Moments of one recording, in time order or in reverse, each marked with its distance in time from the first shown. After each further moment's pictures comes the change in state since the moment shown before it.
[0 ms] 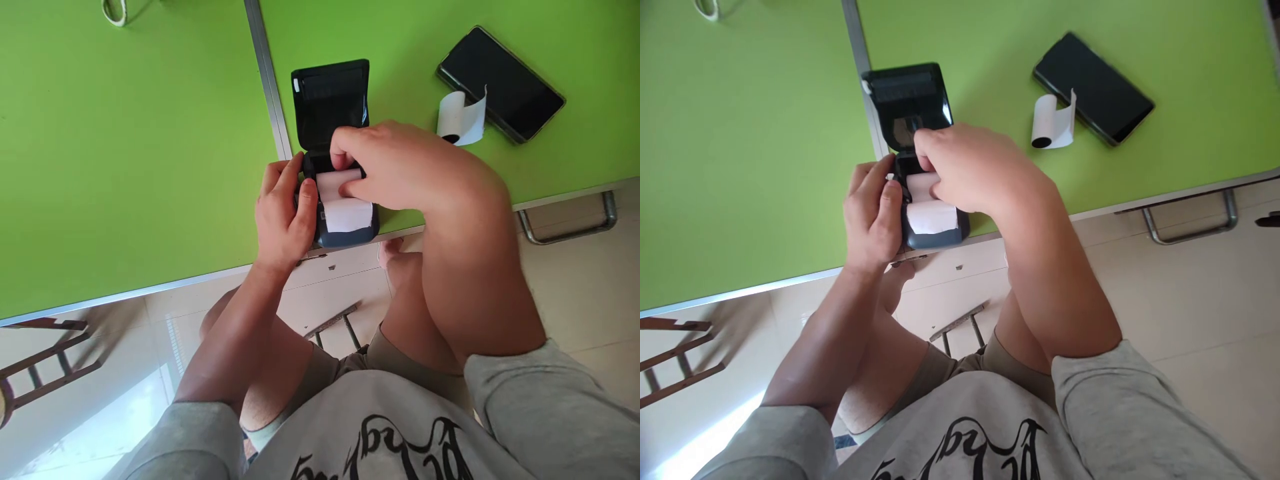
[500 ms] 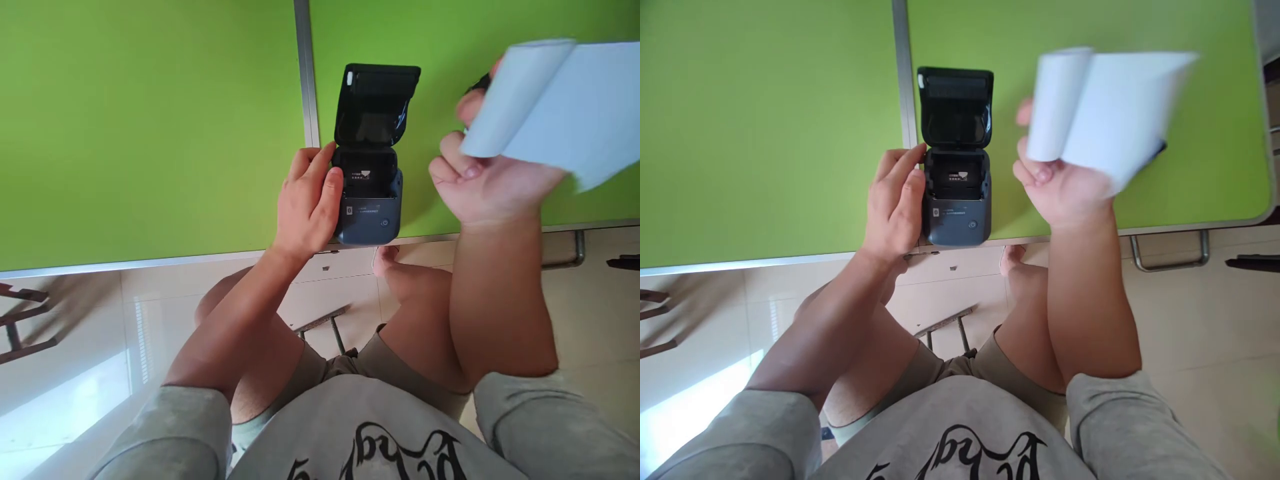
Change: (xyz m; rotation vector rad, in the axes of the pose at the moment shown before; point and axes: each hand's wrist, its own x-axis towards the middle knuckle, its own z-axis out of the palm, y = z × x) left_hand -0.003 0.004 -0.001 -0.090 0.011 0.013; right_hand -0.024 0.033 0.009 1.059 0.388 -0.010
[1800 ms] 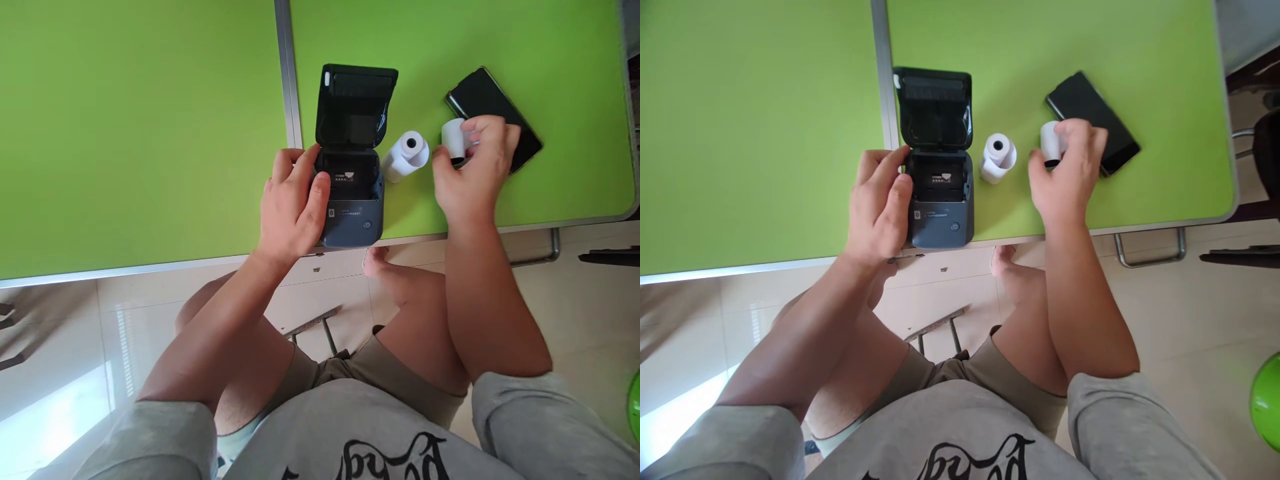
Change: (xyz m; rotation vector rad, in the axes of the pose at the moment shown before) left_hand 0.000 -0.006 0.002 0.078 0.010 0.077; right_hand 0.014 0.103 -0.057 -0.961 0.625 -0.285
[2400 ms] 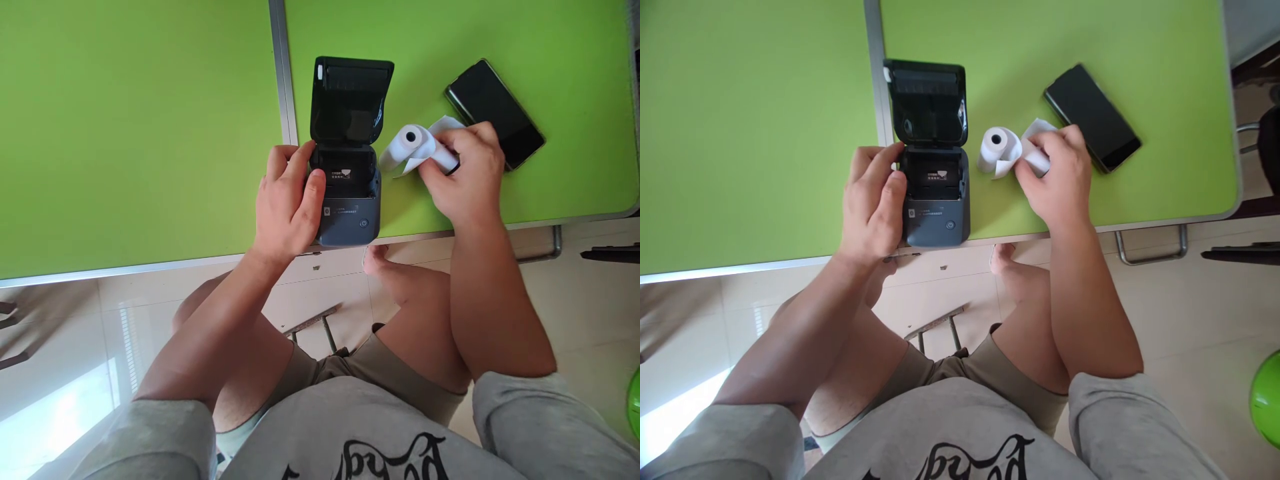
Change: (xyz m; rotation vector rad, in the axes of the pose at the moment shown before) left_hand 0.001 0.002 0.000 0.004 0.007 -0.002; right_hand -0.004 -0.023 -0.020 -0.074 -0.255 -0.029
